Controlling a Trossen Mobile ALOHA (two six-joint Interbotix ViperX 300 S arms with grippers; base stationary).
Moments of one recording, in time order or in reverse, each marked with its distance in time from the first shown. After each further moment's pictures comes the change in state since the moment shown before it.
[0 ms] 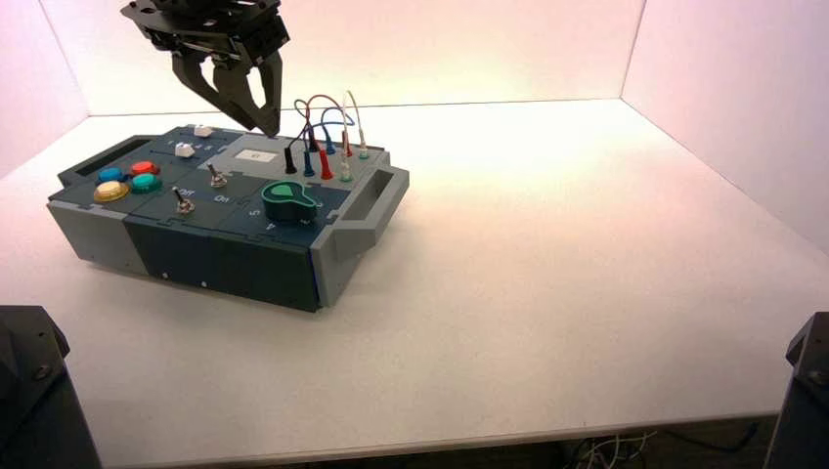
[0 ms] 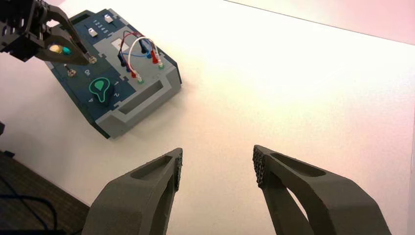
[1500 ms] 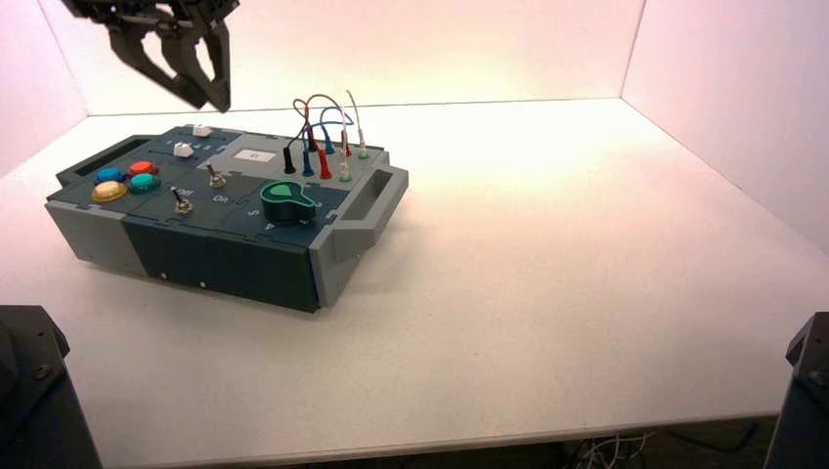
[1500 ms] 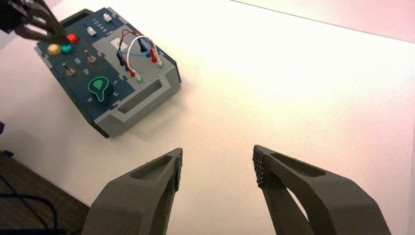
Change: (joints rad) left arm 0.161 -0.060 -0.002 0.006 0.106 -0.064; right arm 0.000 0.005 0.000 0.000 0.000 0.000
